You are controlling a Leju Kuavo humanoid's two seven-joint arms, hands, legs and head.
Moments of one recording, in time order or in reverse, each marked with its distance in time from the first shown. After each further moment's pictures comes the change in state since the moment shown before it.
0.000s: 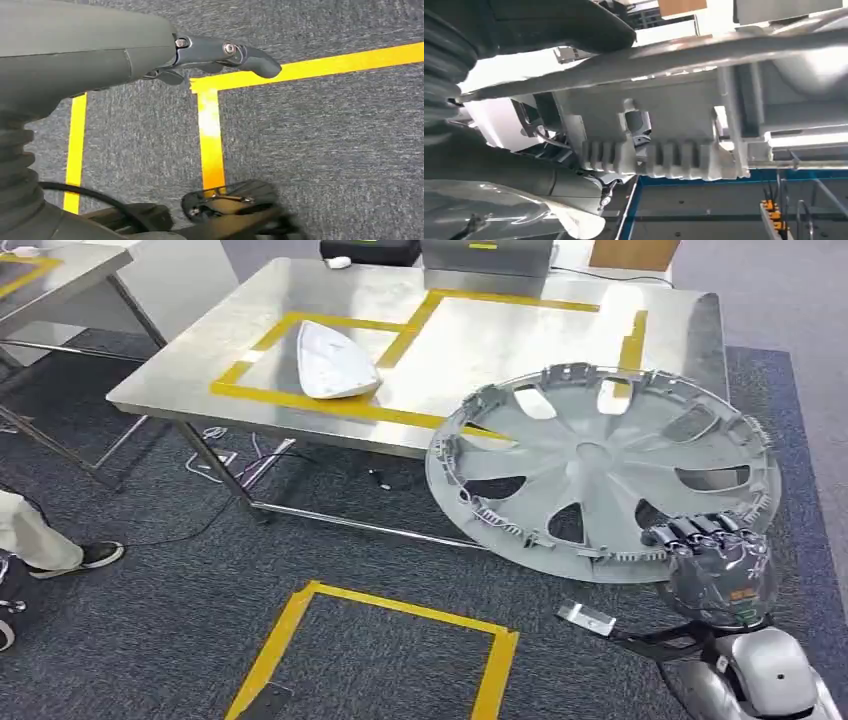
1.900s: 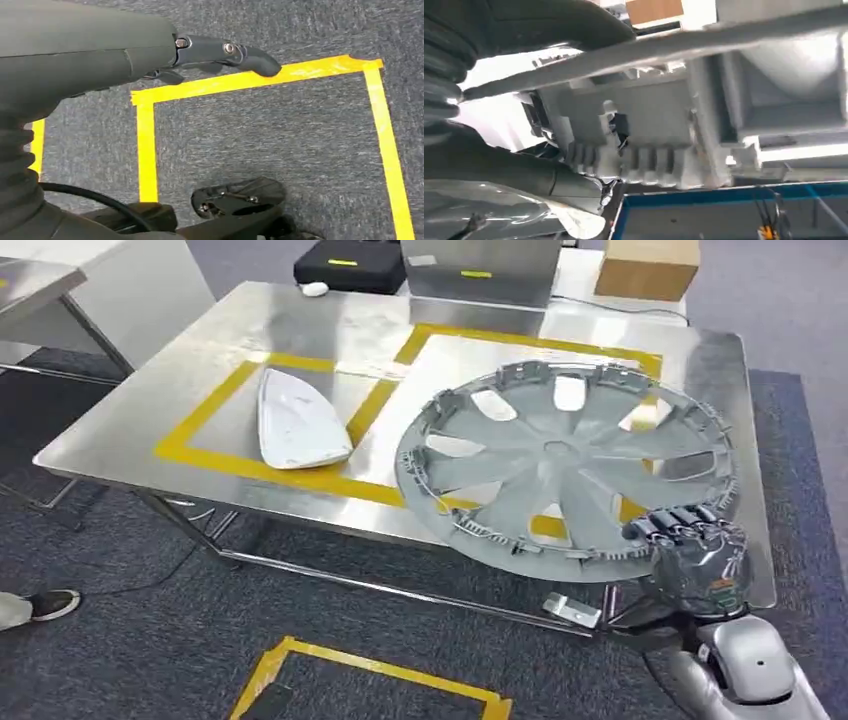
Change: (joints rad) left arm -0.005 -0.005 0.005 0.000 -0.025 -0.005 0.027; right arm -0.065 -0.017 0.076 0.061 -0.039 -0.007 0.017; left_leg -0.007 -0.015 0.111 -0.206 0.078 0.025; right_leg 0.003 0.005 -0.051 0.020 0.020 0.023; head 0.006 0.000
